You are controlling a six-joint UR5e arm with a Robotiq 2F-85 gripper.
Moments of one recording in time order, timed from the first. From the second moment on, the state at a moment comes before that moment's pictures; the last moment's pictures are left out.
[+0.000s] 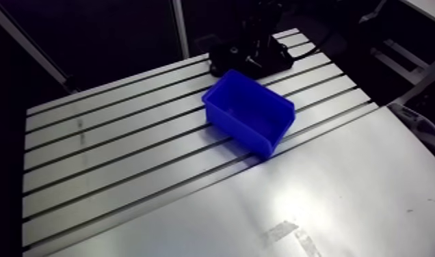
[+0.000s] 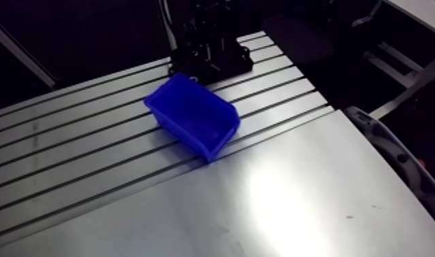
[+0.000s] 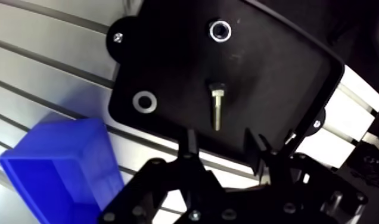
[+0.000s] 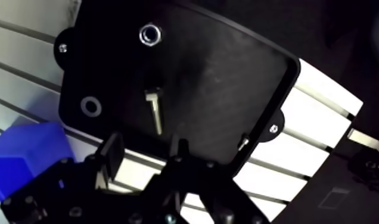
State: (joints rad) arm -0.44 -0.97 1.50 -2.02 -1.65 -2.41
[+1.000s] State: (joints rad) arm -0.44 -0.94 1.53 -2.07 -1.65 -2.44
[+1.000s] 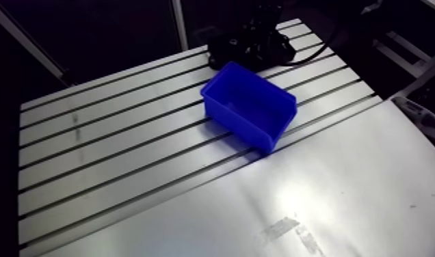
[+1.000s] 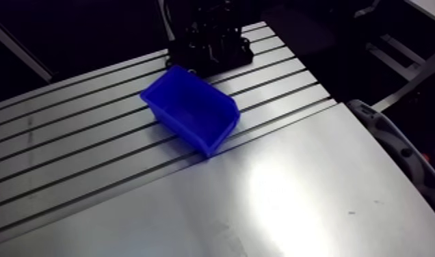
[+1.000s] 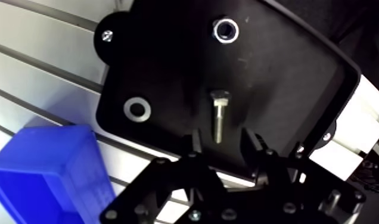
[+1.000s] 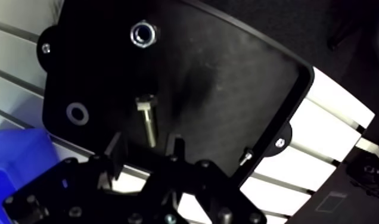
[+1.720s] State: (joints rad) arm -0.45 -0.94 1.53 -2.08 -1.65 -2.45
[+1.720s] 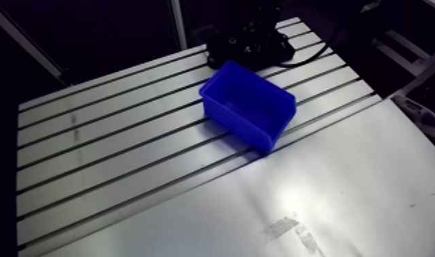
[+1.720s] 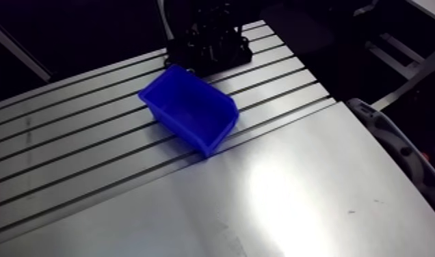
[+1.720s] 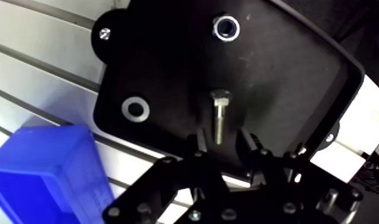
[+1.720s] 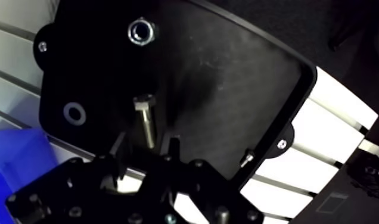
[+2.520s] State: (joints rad) arm -0.44 -0.93 1.53 -2.09 -1.65 -2.44
